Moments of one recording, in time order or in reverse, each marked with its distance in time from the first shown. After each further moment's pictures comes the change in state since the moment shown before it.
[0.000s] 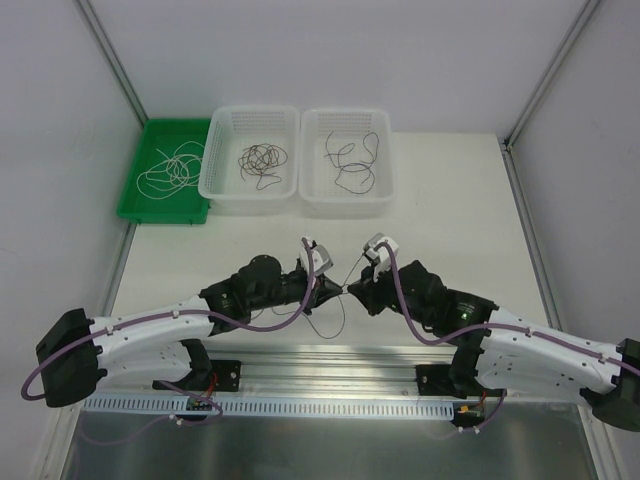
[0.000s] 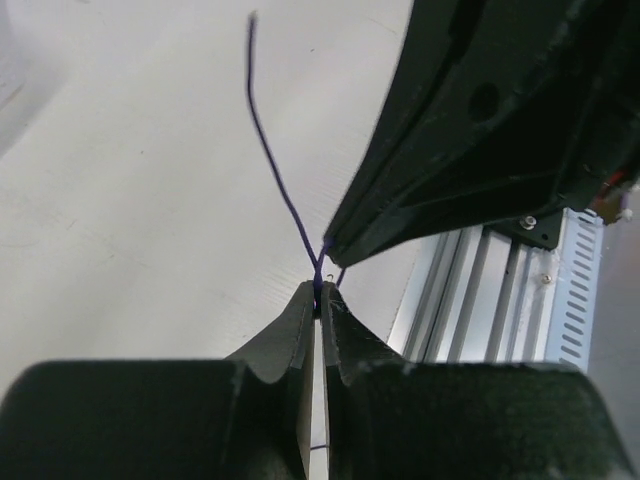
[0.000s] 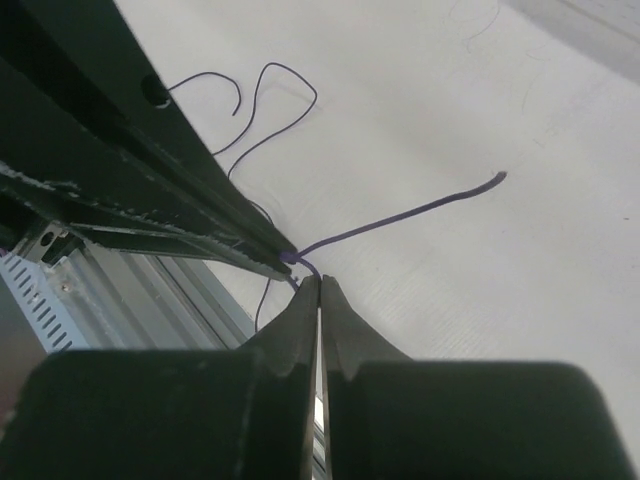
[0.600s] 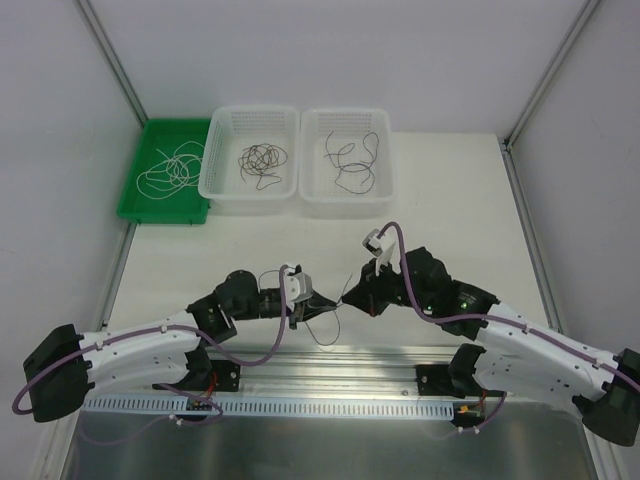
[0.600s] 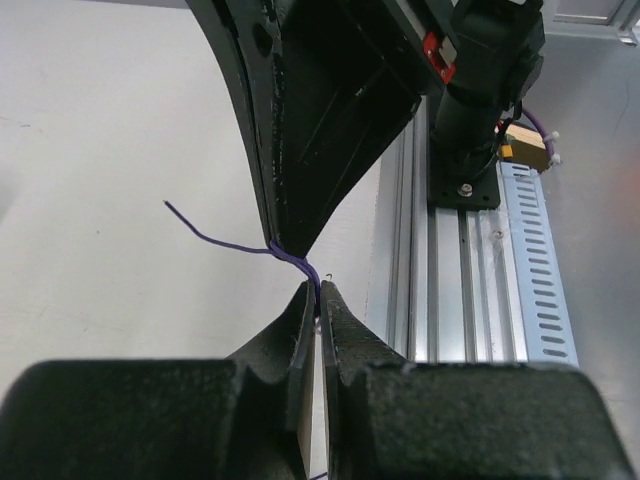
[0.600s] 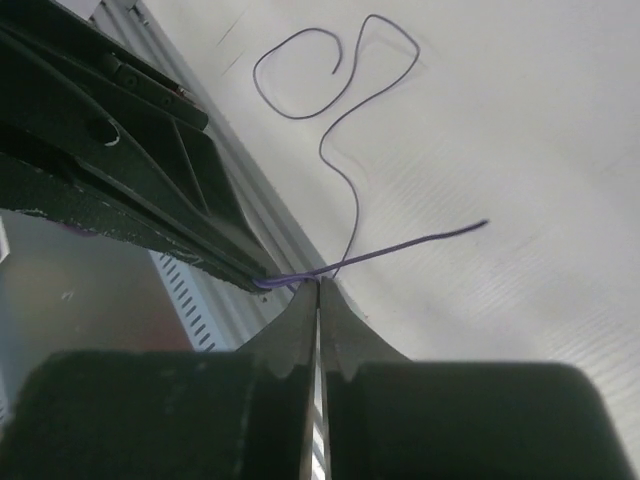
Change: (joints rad) left arm 0.019 -0.116 -0.166 0.201 0.258 0.131; right arm -0.150 0.001 0.008 -0.030 -0.324 0.127
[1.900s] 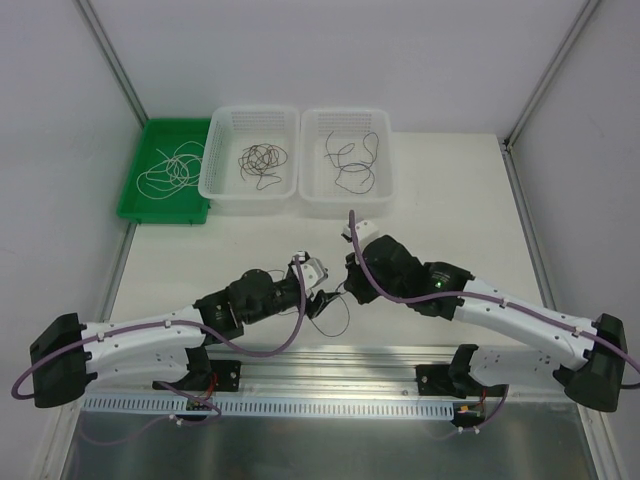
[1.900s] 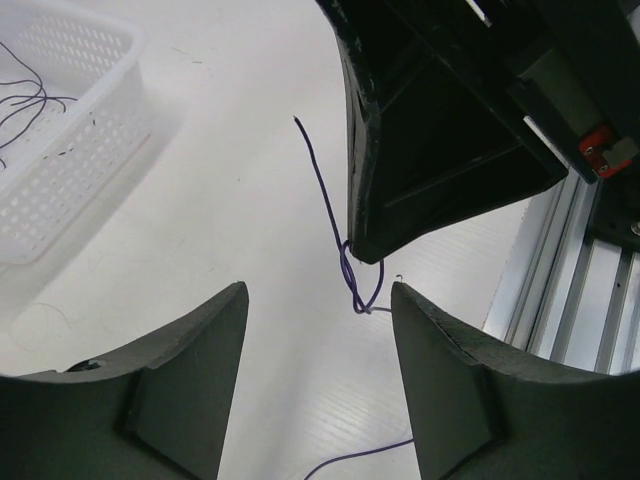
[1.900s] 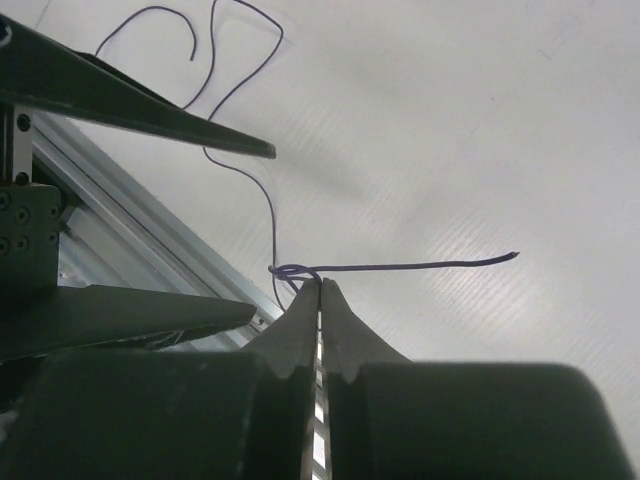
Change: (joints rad) left arm -0.095 0.018 0.068 -0.103 -0.476 0.063; right arm 0.087 0.258 0.279 -0.281 0.275 -0.014
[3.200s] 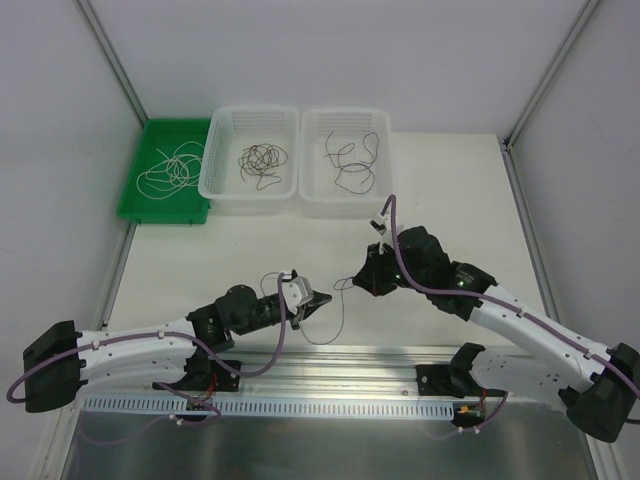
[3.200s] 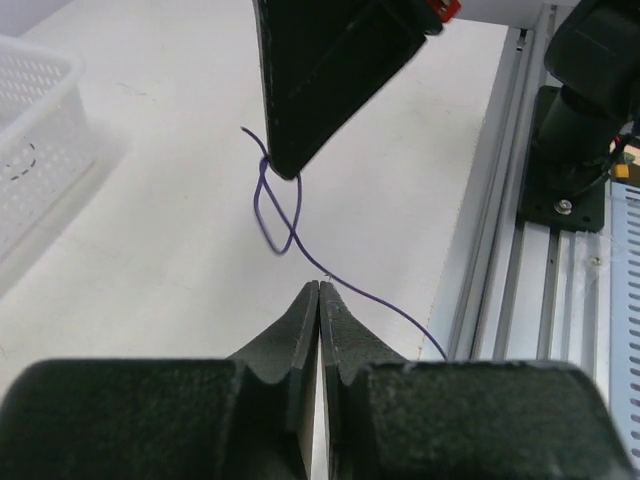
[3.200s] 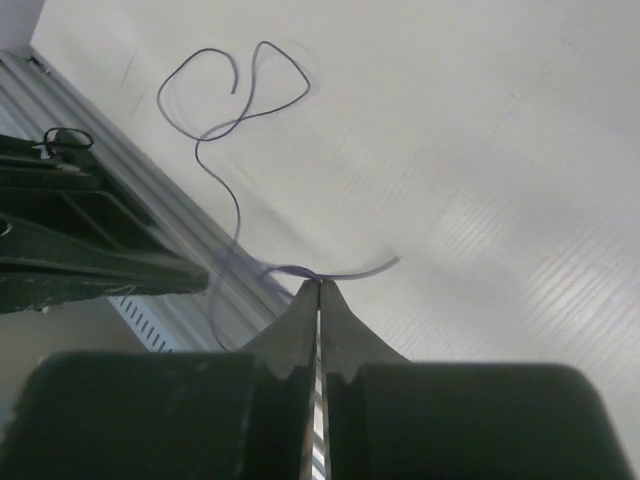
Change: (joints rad) left arm -0.031 -0.080 -0.143 0.159 0.087 -0.008; right arm -0.216 -0.127 -0.120 0.103 -0.260 0.057
